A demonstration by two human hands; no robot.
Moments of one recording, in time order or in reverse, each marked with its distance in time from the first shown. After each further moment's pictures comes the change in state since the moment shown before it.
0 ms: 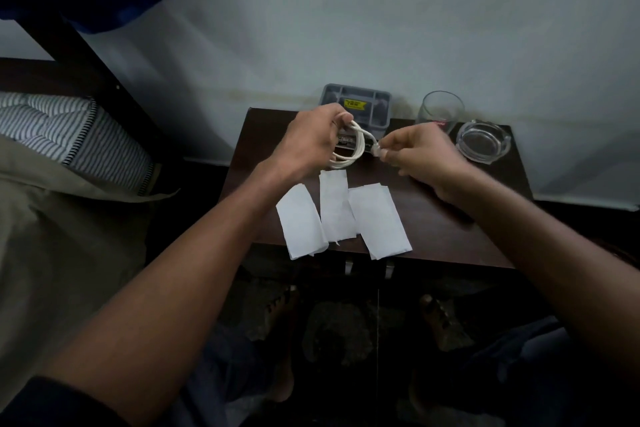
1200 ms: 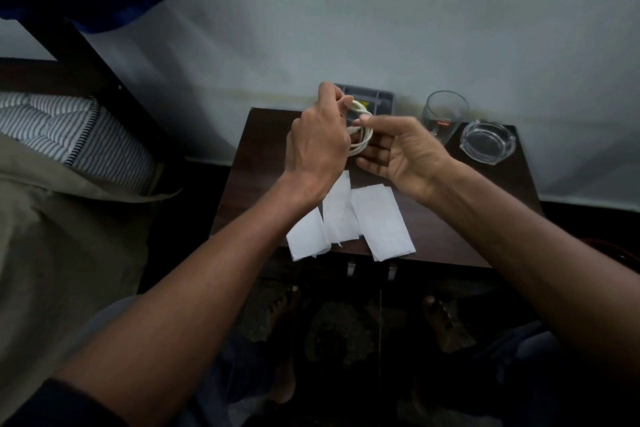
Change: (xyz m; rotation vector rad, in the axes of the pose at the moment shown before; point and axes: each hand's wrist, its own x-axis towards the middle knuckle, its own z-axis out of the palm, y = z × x) left_hand -0.017 0.019 0.014 0.164 0.435 0.068; right_hand -0.006 -0.031 0.025 0.858 -0.218 0.179
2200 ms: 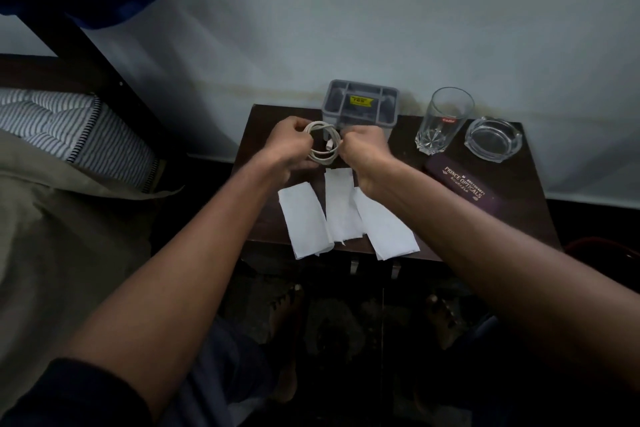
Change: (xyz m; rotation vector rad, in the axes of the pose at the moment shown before) left_hand 0.028 -0.077 0.028 -0.644 -0.389 -0.769; right_hand 0.055 0.038 0.048 -0.356 0.299 -0.016
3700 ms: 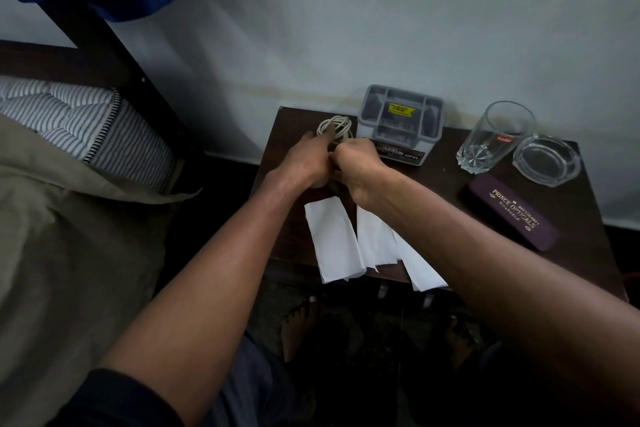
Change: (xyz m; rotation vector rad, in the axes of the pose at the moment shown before) left_hand 0.046 -0.020 -0.026 0.960 -0.115 0.236; right_hand 0.028 0.001 0.072 0.103 -0.126 0.096
